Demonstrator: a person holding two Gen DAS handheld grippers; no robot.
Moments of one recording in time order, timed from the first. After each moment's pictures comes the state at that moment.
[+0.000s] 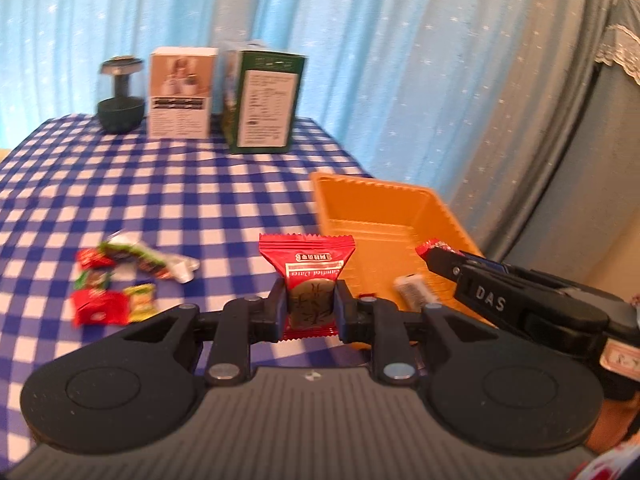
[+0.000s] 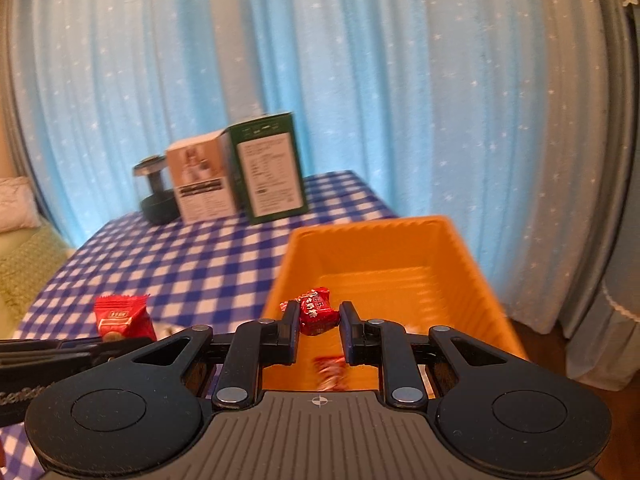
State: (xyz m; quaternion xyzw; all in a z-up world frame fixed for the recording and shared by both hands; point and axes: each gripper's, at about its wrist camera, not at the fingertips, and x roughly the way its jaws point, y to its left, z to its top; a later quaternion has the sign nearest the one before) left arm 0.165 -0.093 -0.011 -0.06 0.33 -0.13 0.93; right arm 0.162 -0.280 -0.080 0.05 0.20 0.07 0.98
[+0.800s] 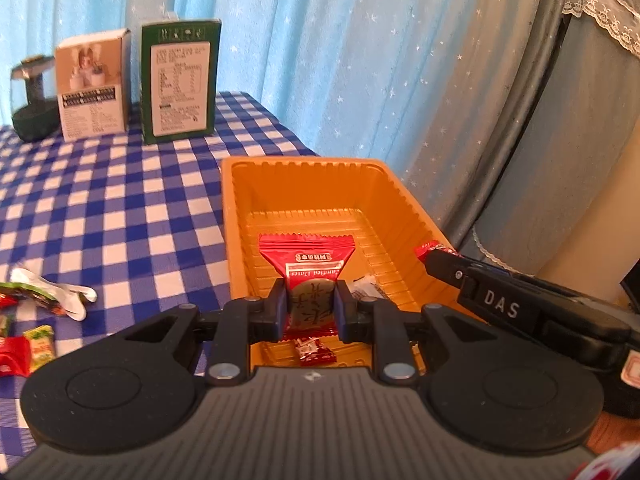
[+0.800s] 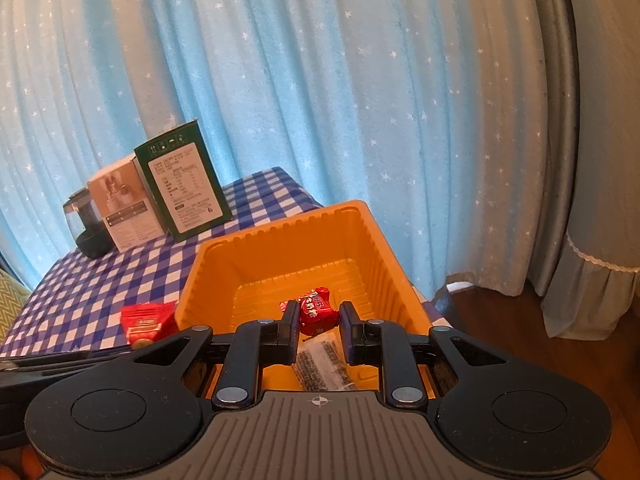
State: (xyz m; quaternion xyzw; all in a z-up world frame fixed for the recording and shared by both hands) left arm 0.230 -0.164 -0.043 -0.03 0.36 -0.20 0.91; right arm 0.187 -0.344 -0.092 0.12 0.22 -0.01 0.97
